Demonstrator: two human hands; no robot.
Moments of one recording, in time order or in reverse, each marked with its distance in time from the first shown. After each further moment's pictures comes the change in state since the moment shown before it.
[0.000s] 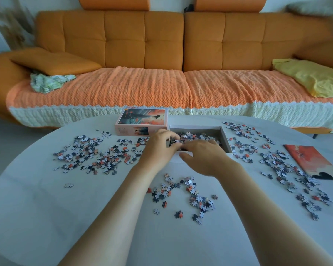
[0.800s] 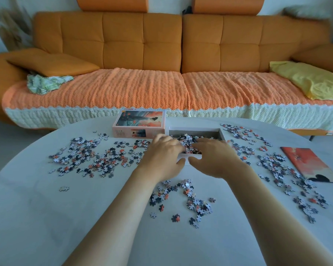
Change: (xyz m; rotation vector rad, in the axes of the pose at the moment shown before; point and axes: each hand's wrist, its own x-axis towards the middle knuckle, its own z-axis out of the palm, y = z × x) left_hand -0.007 0.009 0.005 0.627 -0.136 0.406; right_hand -0.011 0.021 -0.013 -0.119 0.028 0.075
